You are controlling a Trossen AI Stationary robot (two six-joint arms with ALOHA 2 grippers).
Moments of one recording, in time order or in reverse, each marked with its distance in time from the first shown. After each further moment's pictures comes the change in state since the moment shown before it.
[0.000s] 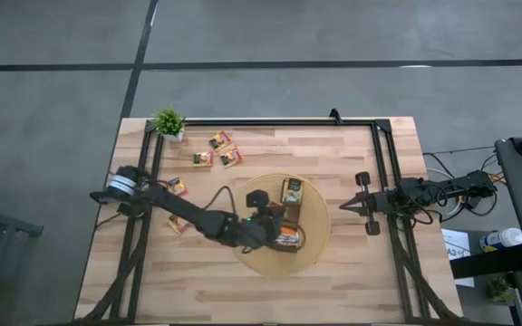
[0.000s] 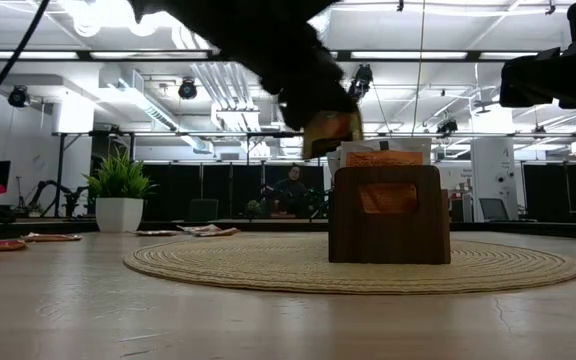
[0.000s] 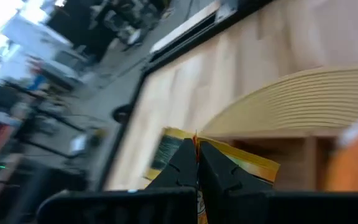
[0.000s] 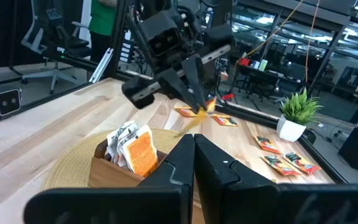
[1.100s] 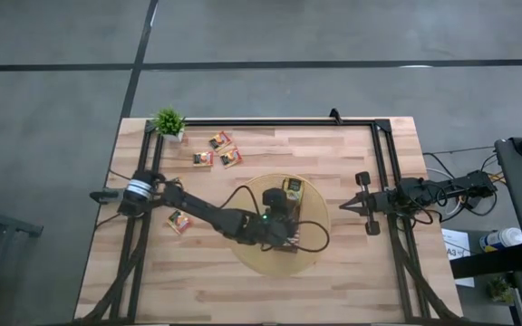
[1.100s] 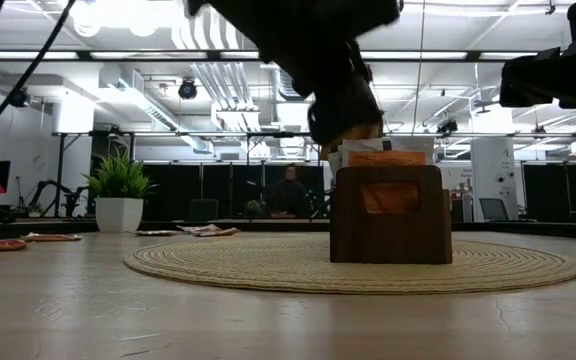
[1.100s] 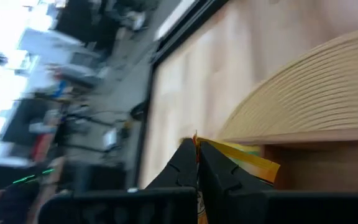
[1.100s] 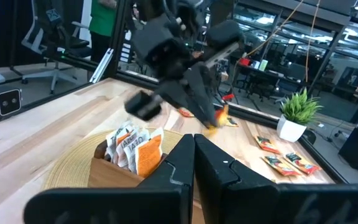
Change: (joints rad) left arm 0.046 0.153 0.255 -0.201 -0.061 0.173; right arm 0.000 -0.001 0.000 0.002 0.000 0.000
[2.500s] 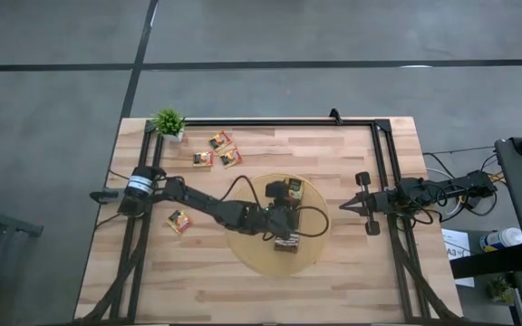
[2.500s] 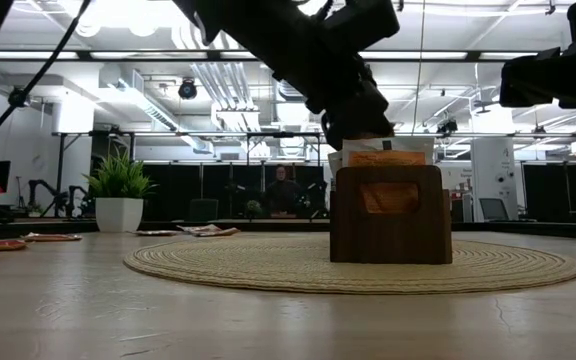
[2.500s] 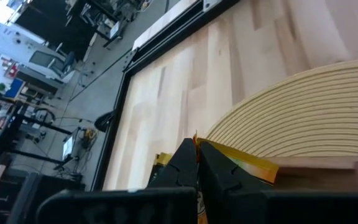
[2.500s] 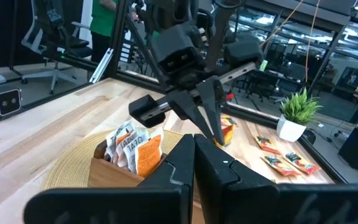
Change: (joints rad) left arm 0.060 -0.016 -0.039 0.074 0.202 -0.083; right arm 0.000 0.000 0.000 -0.002 0.000 0.000
